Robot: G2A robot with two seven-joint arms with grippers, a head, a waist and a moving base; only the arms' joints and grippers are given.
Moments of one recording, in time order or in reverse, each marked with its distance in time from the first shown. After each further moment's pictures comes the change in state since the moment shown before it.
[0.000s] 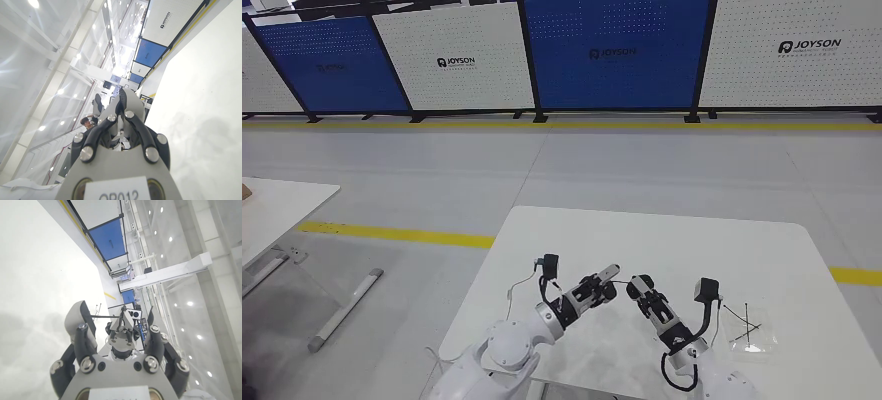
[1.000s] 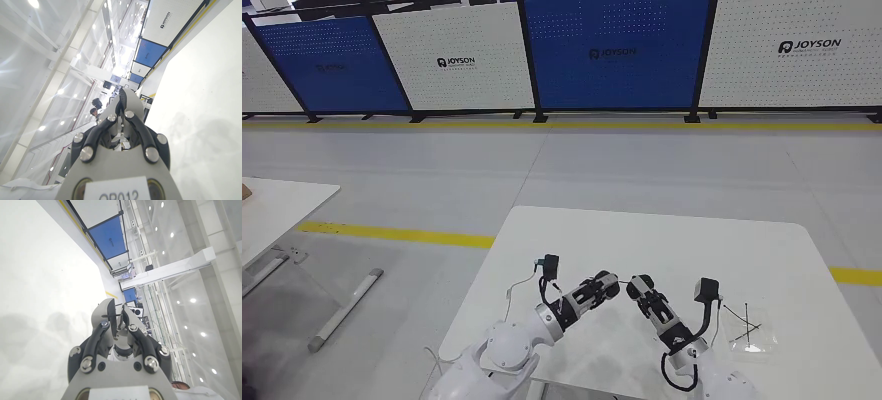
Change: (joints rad) left arm 0.003 0.002 0.002 -0.004 0.026 0.002 -0.005; right arm 0.000 0.000 0.000 0.000 0.000 0.000 0.000
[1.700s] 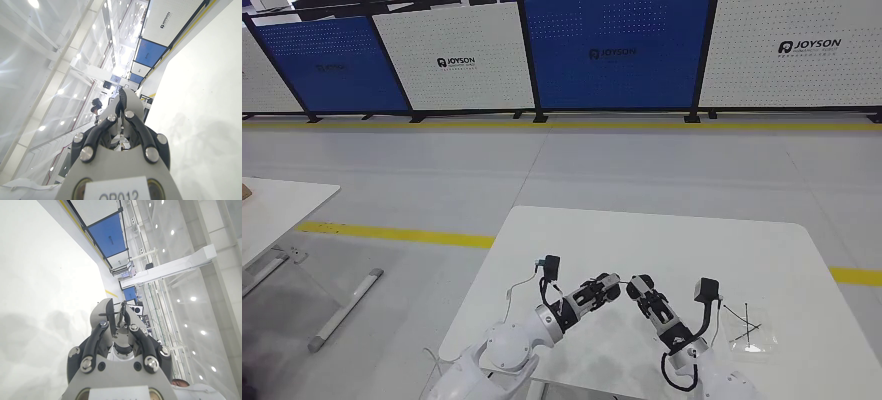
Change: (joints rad) left arm 0.006 0.002 -0.003 -0.008 0.003 -0.004 -0.016; right arm 0.000 0.000 0.000 0.000 0.000 0.000 0.000
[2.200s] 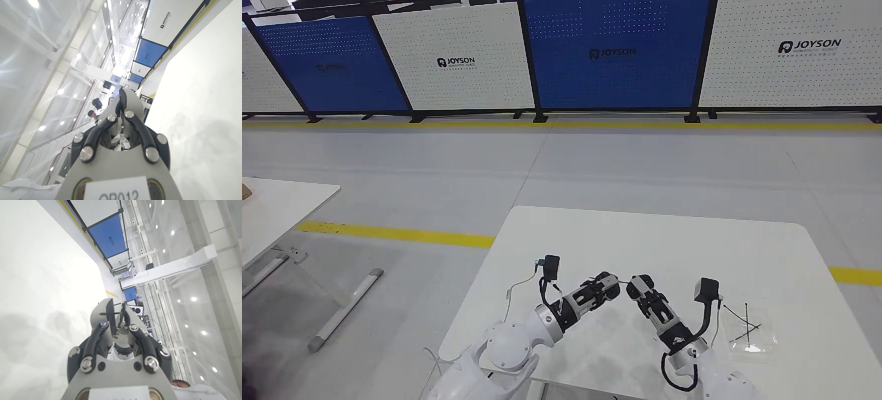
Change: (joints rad) left arm -0.002 0.000 0.001 0.002 0.003 0.001 0.005; right arm 0.000 0.000 0.000 0.000 0.000 0.000 0.000
